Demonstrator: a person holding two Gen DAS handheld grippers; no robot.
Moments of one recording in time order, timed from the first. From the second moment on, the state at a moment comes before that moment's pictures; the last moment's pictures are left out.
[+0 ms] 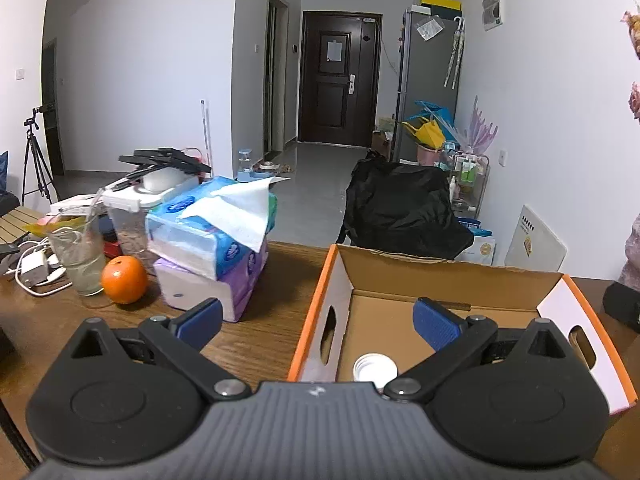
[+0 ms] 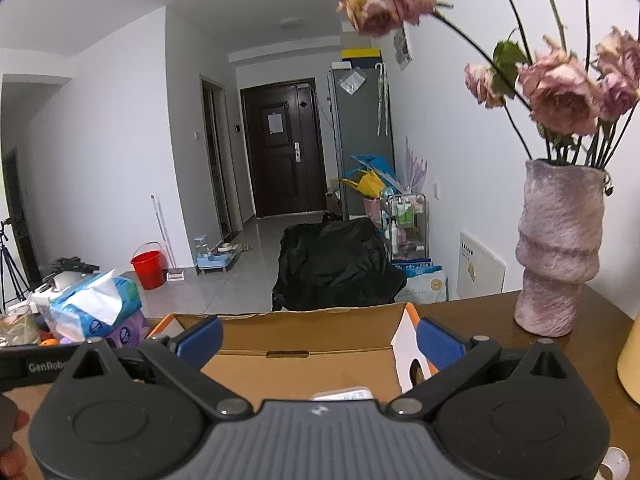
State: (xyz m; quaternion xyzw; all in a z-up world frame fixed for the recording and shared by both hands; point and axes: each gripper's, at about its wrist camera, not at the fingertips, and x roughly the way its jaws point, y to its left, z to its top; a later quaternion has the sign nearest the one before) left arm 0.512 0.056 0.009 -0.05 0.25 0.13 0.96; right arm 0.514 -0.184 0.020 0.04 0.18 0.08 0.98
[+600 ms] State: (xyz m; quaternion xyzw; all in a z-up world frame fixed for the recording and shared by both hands) left arm 0.415 0.052 0.034 -0.03 0.21 0.12 0.97; right arm 0.423 -0.185 0.023 0.02 0.16 0.09 0.98
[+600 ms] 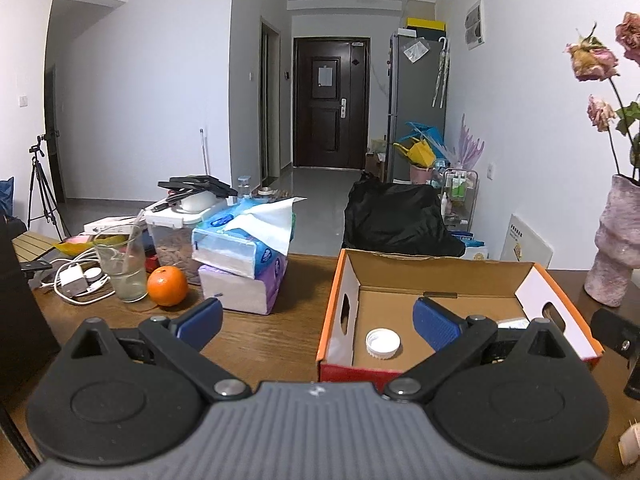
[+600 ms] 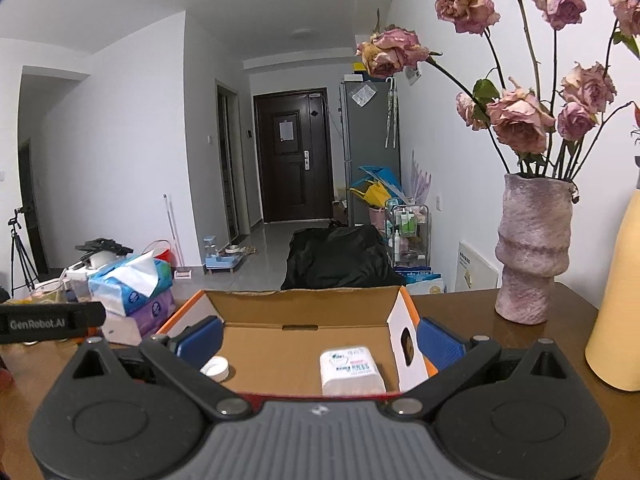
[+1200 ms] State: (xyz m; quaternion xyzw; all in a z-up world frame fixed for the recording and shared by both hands) left arm 0.313 0.074 0.030 -0.03 0.20 0.11 0.97; right arm 0.337 -0.182 0.014 0.00 0.16 0.09 0.98
